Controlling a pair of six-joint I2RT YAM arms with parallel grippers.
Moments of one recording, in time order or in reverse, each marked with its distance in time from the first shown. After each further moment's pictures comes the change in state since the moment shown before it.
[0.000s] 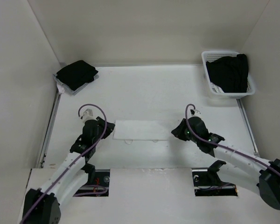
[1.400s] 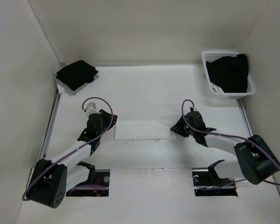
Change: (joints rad) left arm -0.034 0.375 0.035 0.443 -0.034 0.035; right arm -0.186 0.349 0.020 0.237 -0.154 -0.034
